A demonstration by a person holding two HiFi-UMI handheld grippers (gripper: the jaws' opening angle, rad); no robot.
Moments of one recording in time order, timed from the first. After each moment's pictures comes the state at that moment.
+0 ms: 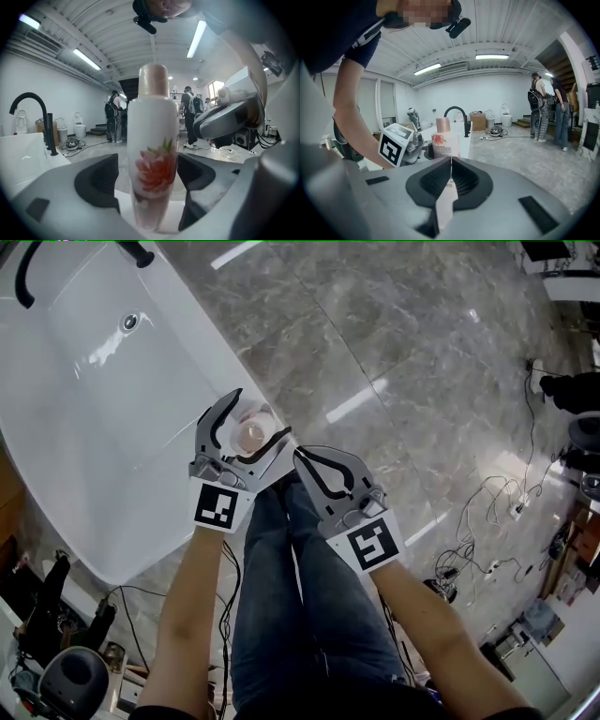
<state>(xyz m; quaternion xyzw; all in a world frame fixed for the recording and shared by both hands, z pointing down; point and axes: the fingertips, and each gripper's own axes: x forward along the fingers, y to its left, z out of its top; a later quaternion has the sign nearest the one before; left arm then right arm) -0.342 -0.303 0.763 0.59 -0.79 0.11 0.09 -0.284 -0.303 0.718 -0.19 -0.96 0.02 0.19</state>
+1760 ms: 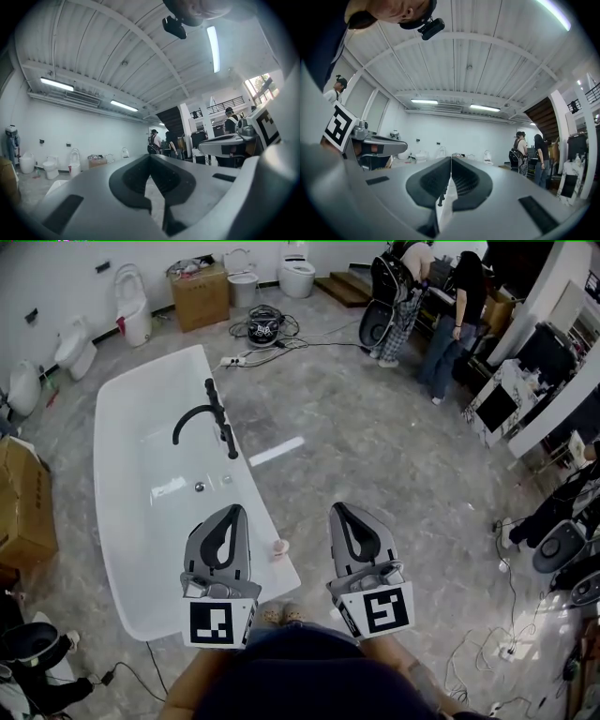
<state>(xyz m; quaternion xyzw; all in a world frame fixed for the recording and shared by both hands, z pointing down) -0.332 -0.204 0.244 0.33 -0.94 0.04 -0.04 -0.292 -0.334 0.243 -0.08 -0.99 -0.06 -0.02</state>
